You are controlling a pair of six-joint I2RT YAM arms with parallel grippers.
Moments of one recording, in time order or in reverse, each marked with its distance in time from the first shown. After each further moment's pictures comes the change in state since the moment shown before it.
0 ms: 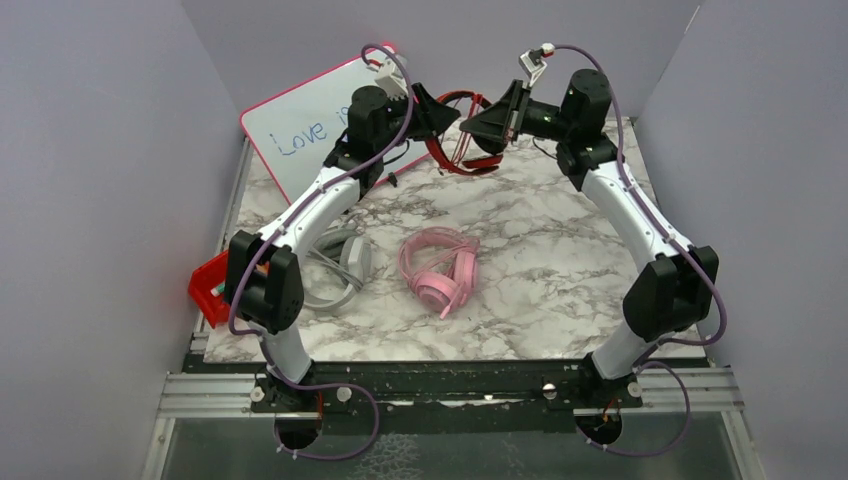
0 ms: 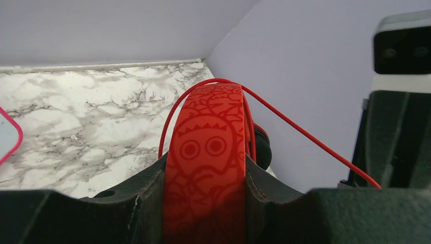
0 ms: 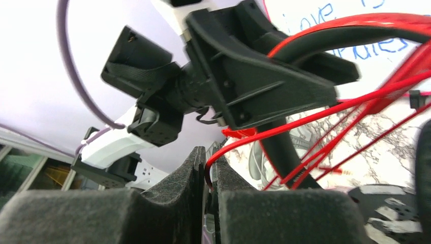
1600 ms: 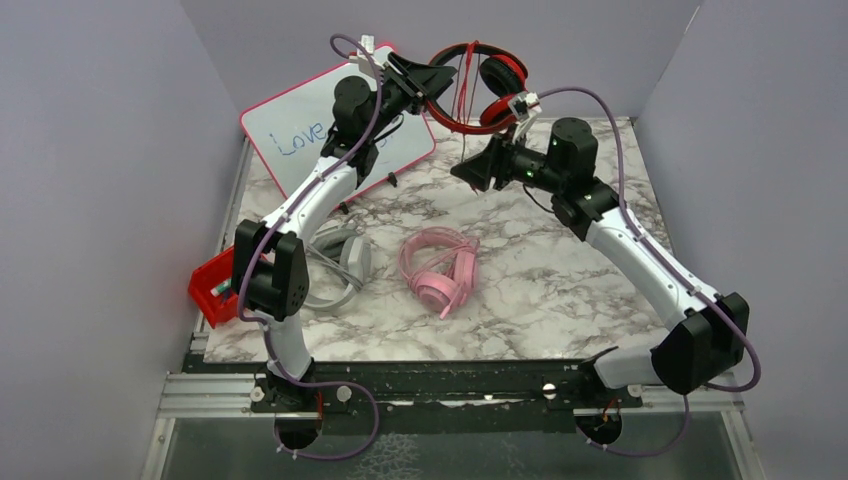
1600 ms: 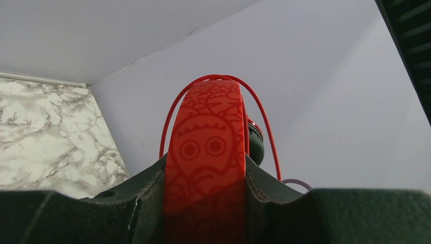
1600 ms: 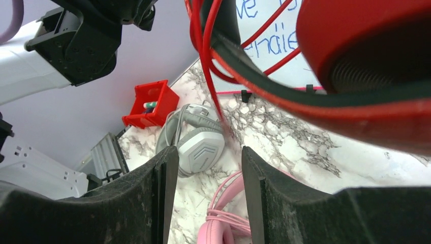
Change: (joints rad) left arm 0.059 0.083 0.081 0.301 0.068 -0.653; right arm 0.173 -0.275 -0.282 -0.183 0.402 -0.572
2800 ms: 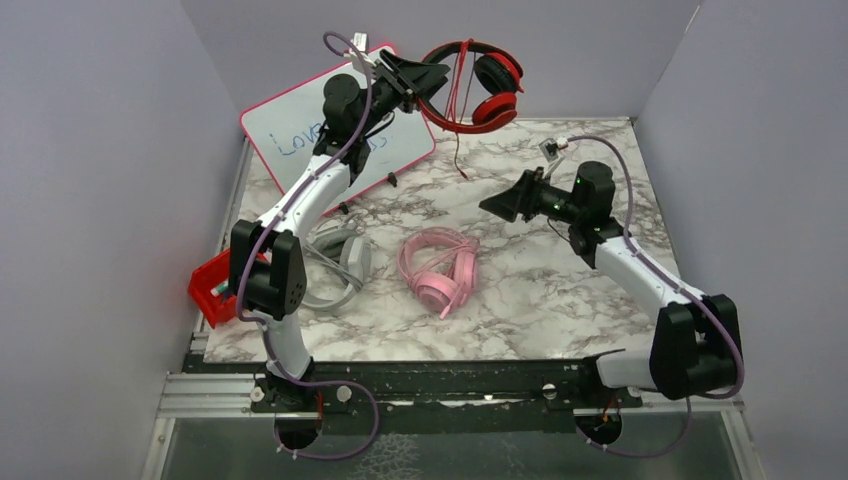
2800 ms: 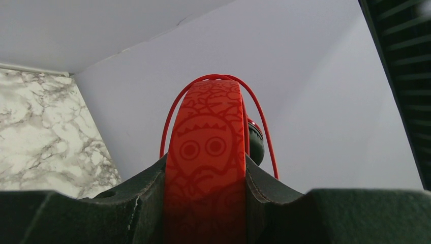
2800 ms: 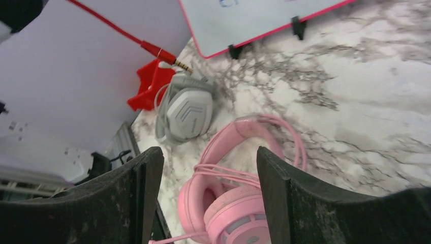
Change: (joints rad) left arm 0.042 -0.002 0.000 0.029 0.082 -0.076; right arm -0.235 -0.082 -0.434 0.293 -0.187 0.165
